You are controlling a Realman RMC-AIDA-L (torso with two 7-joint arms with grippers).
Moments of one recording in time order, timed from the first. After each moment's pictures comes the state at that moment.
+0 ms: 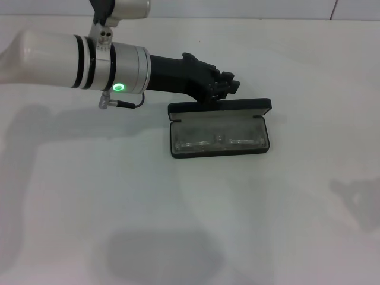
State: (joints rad) left arm -0.81 -2.09 1.08 0.58 1.89 1.18 -1.59; right arm -0.06 2.01 -0.88 -1.20 -1.42 -1.83 1.52
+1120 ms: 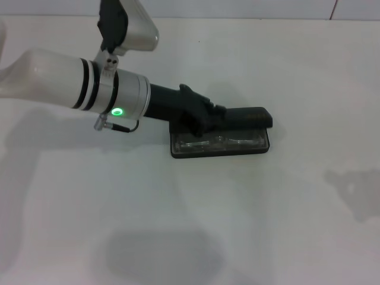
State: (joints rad) left arm -0.81 -2.09 1.14 0.53 1.96 1.18 -1.60; right arm 0.03 2.01 -0.85 -1.05 -1.46 -1.82 1.47
